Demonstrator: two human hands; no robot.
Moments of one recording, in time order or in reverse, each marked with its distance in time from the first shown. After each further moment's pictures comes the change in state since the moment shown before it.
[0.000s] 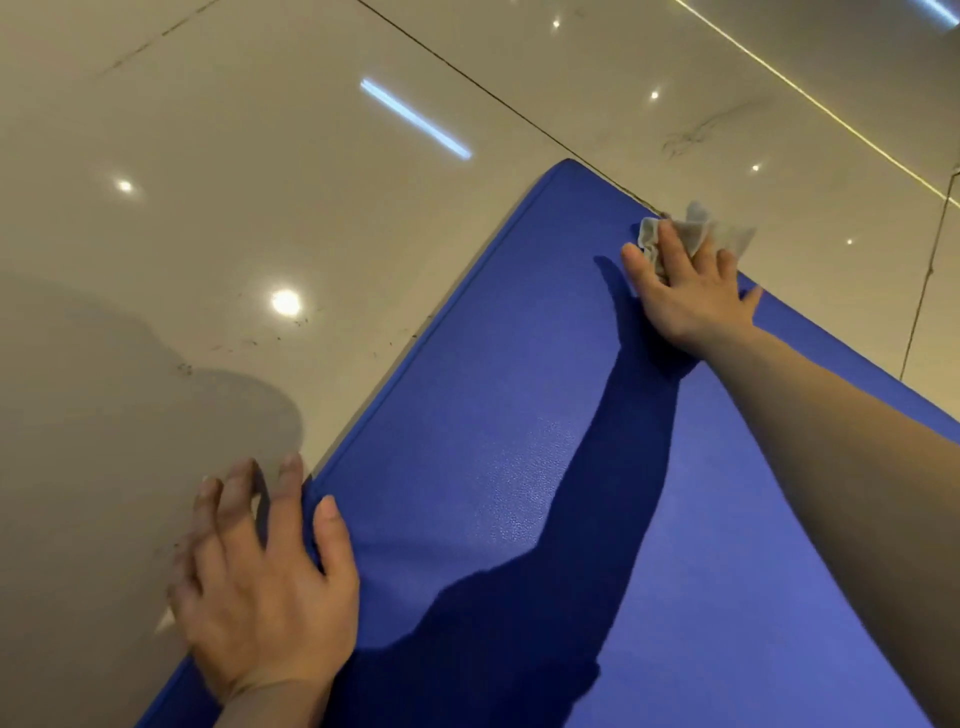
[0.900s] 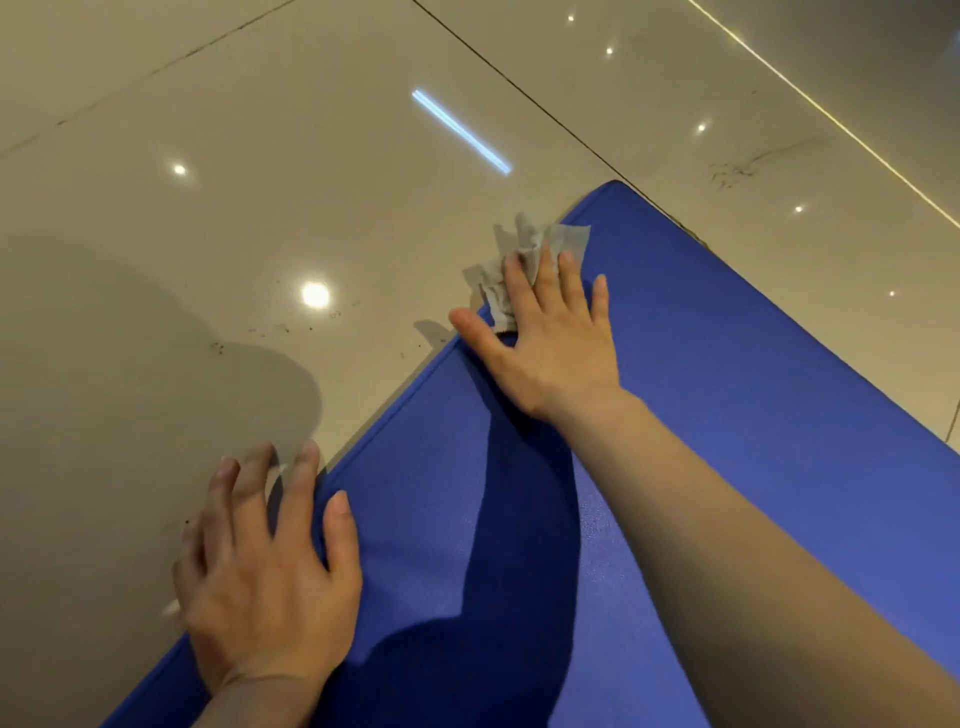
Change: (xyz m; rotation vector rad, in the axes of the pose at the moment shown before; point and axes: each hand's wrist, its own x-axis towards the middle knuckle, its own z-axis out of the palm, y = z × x) left_hand 0.000 0.002 -0.004 0.049 -0.059 -0.011; right_hand -0.072 -0.105 0.055 -0.201 0.013 -0.518
